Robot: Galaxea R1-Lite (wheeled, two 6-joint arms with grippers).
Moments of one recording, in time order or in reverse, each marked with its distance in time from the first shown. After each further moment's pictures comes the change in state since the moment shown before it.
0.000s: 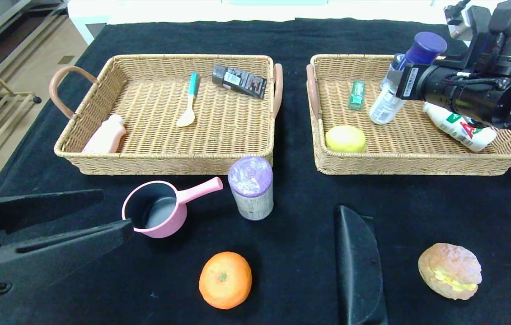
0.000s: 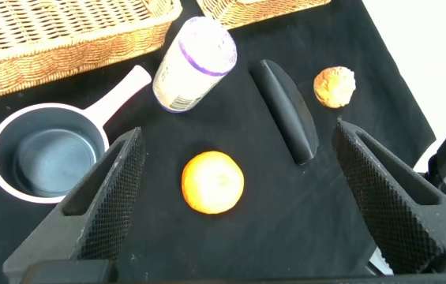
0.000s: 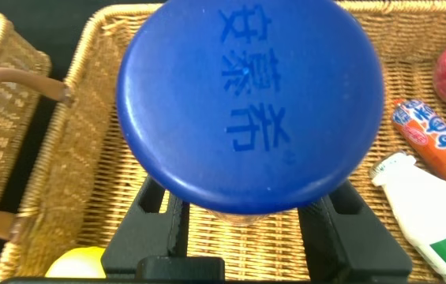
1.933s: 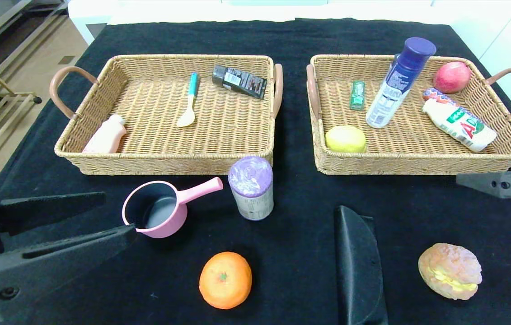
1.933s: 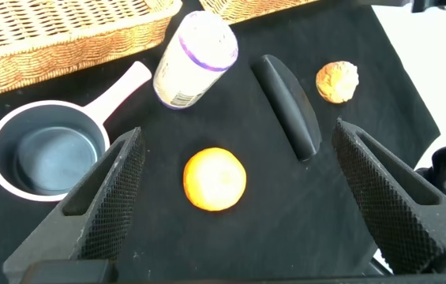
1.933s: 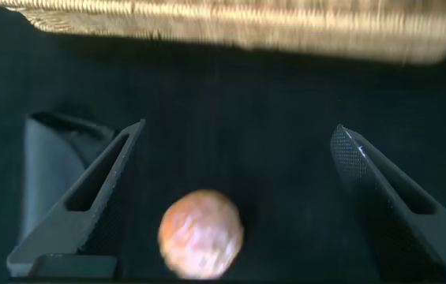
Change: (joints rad) left arm -0.001 0.002 0.007 0.002 0.000 0.015; right arm 0.058 -0.559 0.412 0.687 -0.051 0.134
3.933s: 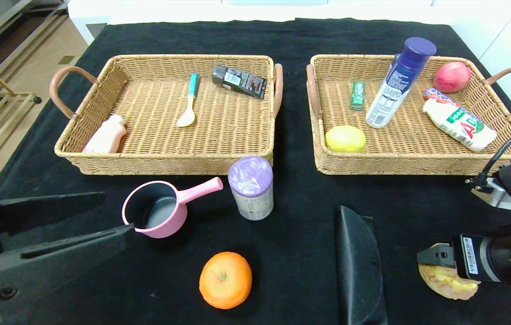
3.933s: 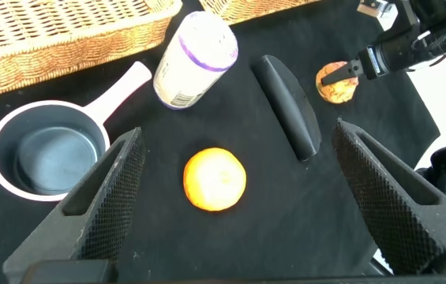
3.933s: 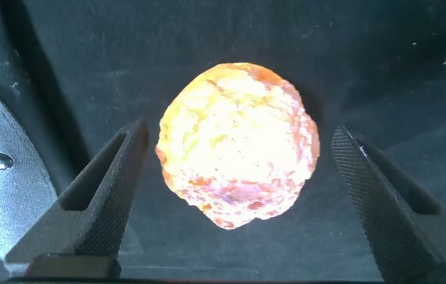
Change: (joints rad) left arm 0.000 -0.002 0.000 0.000 0.000 0.000; right arm 0.099 0.186 0.111 0.200 0.028 0.361
